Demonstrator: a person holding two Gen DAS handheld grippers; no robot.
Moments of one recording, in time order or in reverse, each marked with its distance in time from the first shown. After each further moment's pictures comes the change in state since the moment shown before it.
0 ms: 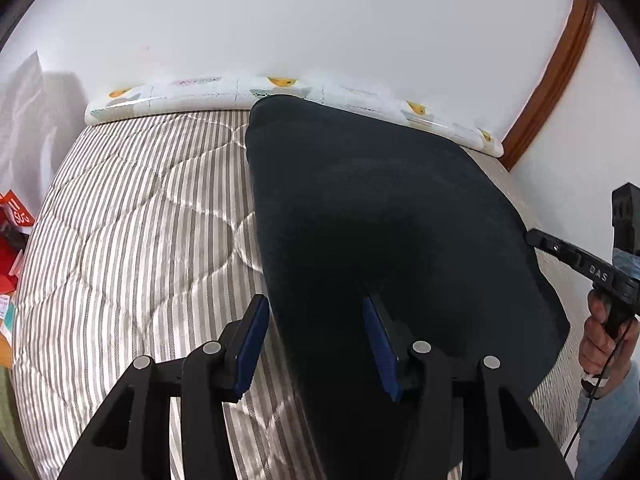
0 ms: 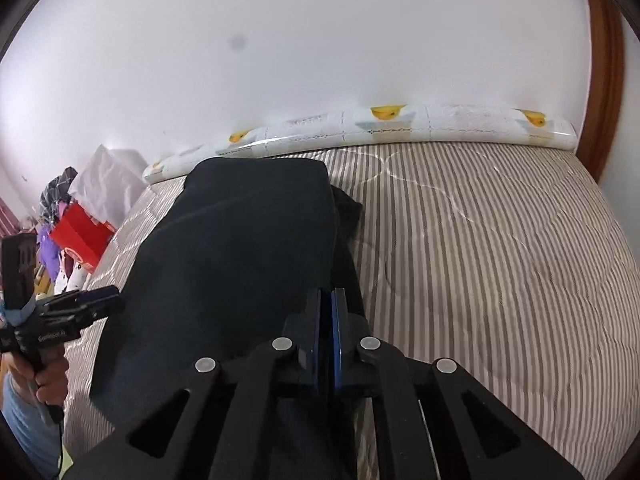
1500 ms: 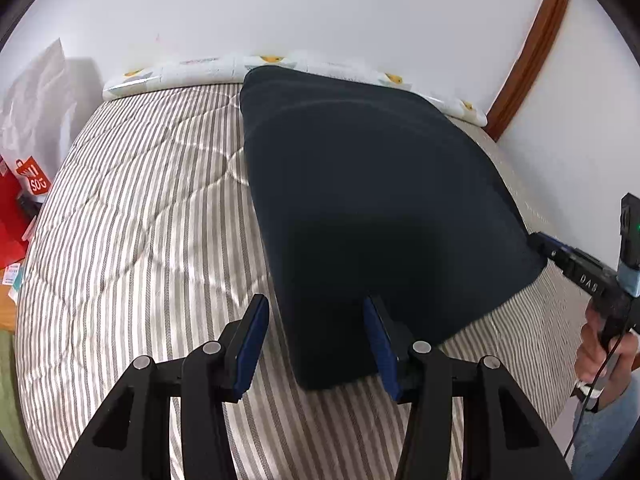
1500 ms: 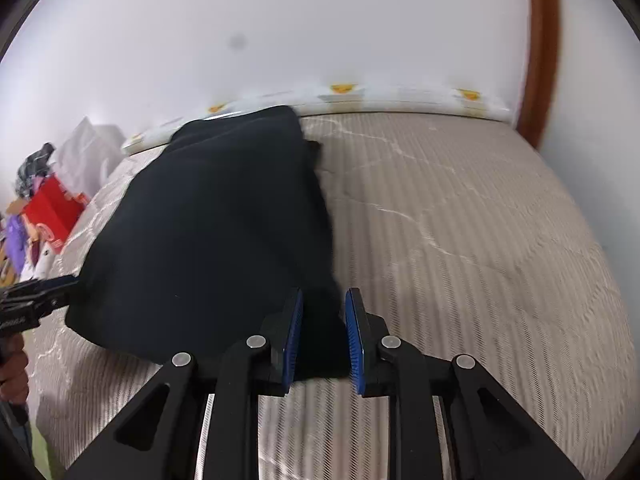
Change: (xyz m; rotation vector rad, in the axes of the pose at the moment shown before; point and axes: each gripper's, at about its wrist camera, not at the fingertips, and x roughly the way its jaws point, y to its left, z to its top) left arm -0.043 -0.025 -0.069 0.026 0.035 0.017; right arm -0.052 0.008 -0.085 0.009 -0.025 -0.198
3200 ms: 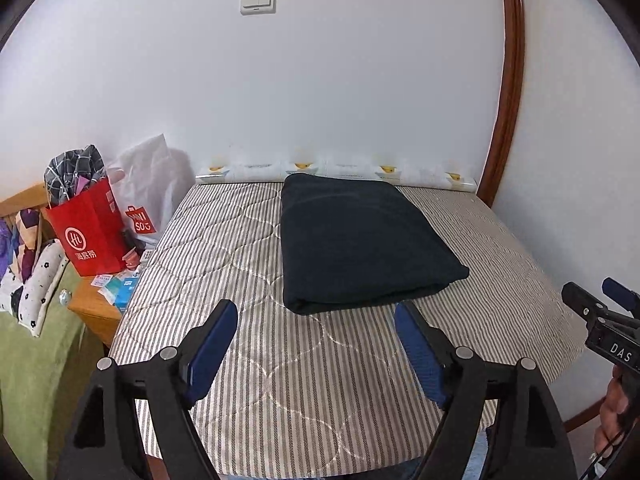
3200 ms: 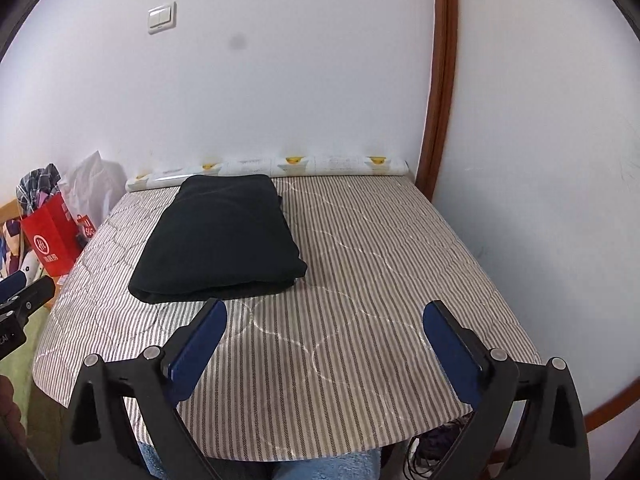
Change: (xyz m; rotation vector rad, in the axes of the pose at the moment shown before) left arm -0.193 -0.107 -0.097 -0.008 -0.348 0.241; right arm -0.233 0.029 -0.083 0.016 -0.209 -0.217
